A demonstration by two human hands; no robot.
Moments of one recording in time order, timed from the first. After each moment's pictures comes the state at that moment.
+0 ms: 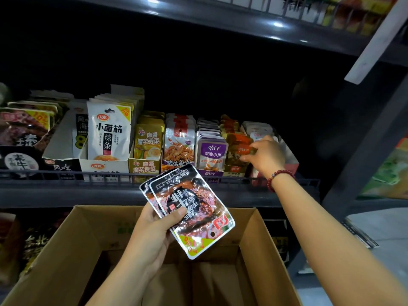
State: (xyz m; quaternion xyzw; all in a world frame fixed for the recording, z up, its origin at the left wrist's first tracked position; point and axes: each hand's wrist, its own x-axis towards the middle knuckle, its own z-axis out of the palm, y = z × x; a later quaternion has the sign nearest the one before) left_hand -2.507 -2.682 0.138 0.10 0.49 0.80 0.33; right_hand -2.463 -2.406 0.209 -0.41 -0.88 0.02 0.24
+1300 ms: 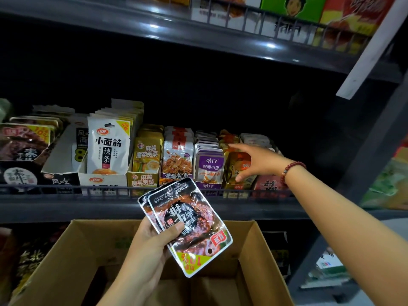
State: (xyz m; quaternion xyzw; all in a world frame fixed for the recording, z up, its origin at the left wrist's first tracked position) left_hand -2.506 -2.684 0.143 0.10 0.50 0.79 0.32; right_hand -2.459 -2.403 0.252 -0.20 -0.97 0.08 0.05
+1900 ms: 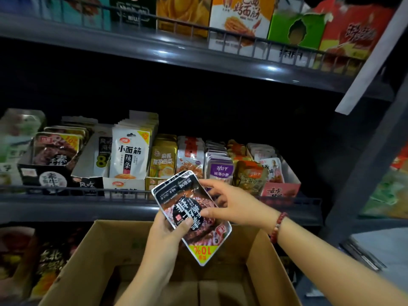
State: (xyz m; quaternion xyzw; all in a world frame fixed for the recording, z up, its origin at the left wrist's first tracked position) left_hand -2.504 -2.692 0.151 0.16 0.51 0.81 0.24; right_hand -2.437 -2.539 0.231 -0.09 -0.96 0.26 0.04
